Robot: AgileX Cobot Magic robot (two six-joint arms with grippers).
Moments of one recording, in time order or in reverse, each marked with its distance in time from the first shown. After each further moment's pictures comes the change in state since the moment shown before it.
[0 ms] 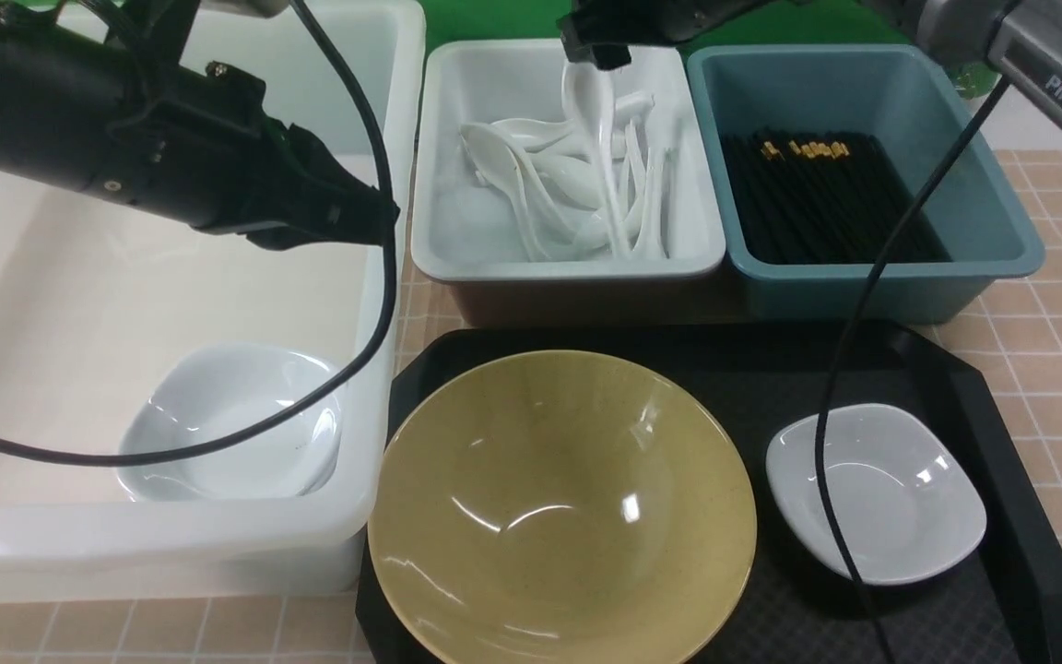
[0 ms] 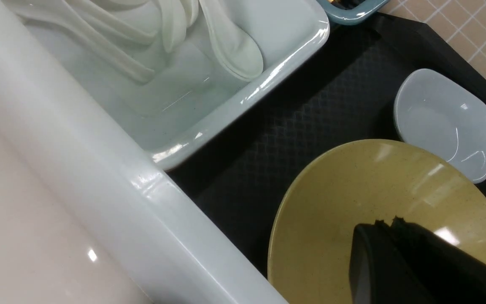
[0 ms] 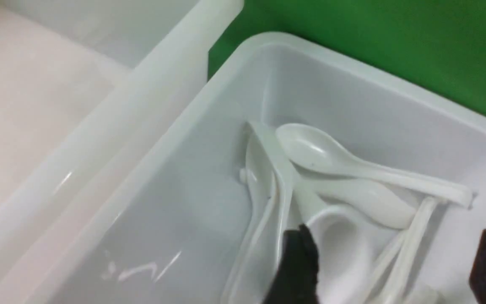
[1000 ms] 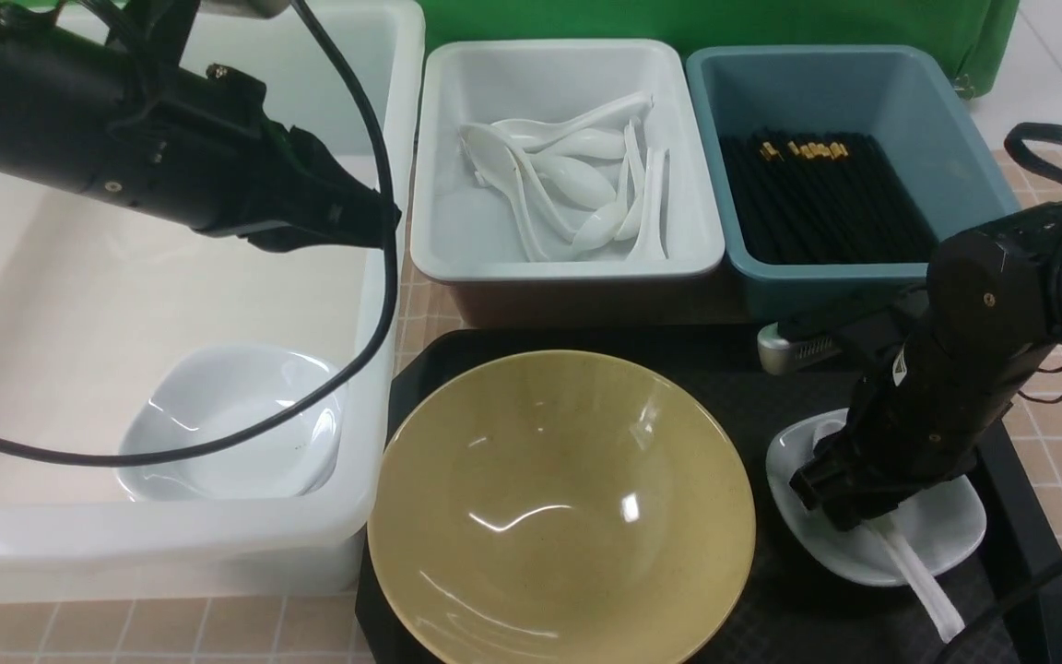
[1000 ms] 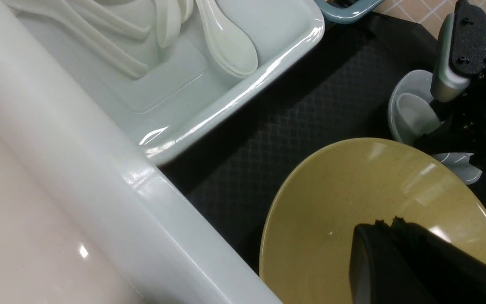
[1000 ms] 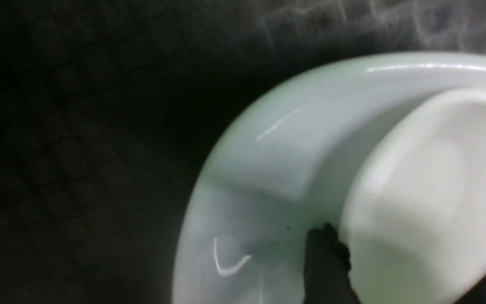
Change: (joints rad) right arm -0.030 -0.468 1.300 -0.173 -0.086 0.186; left arm 0.001 0.000 0.007 -0.007 0.008 -0.016
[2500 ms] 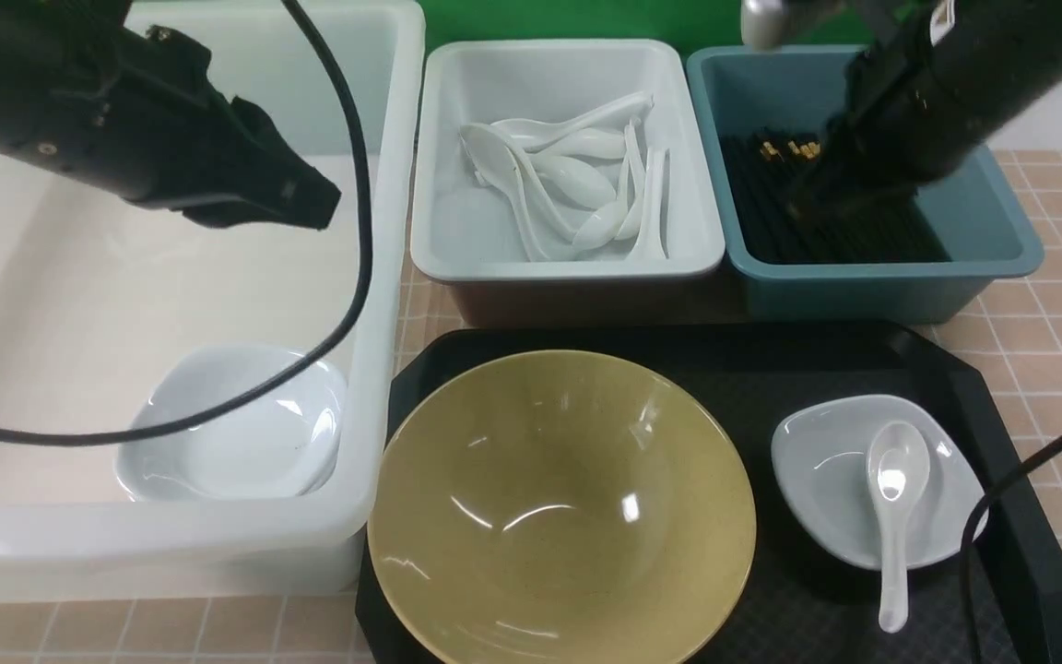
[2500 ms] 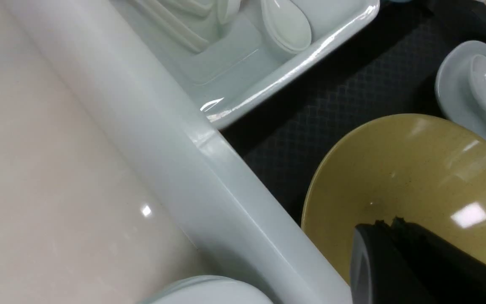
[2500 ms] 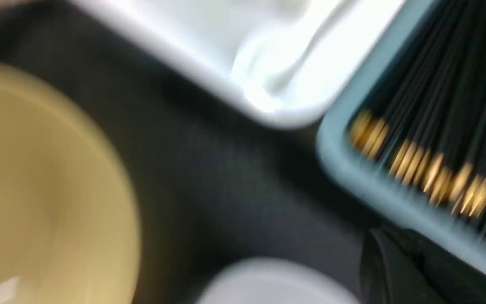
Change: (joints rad) right arm 0.000 -0.086 -0.488 0.026 0.297 -0.214; left arm 0.000 -0.043 -0.059 0.186 0.038 -0.147
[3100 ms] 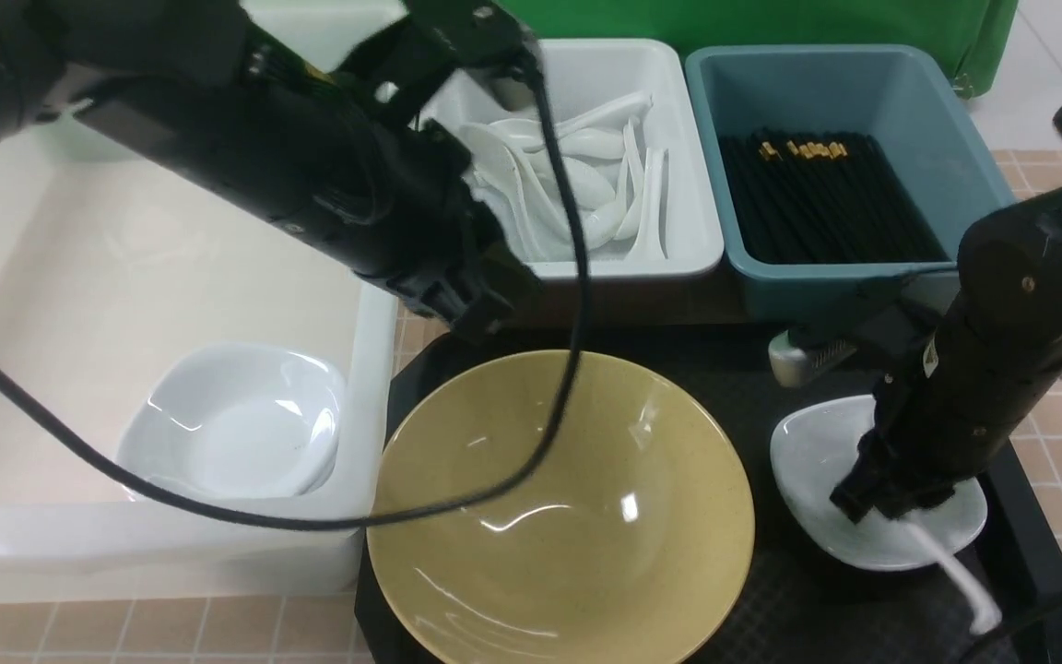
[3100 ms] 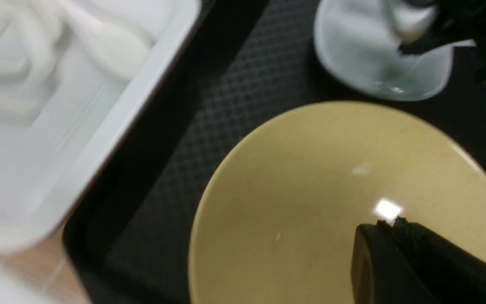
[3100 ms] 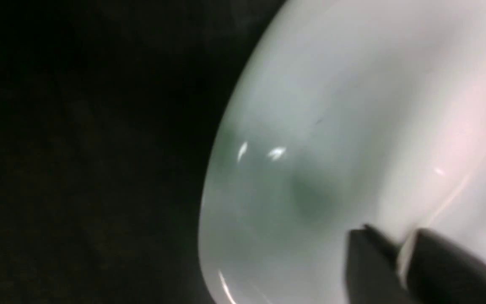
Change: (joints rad) right arm 0.000 -0.012 0.472 -0.052 -0.198 0.073; left arm -0.282 0.094 -0.039 0.079 -0.035 0.038
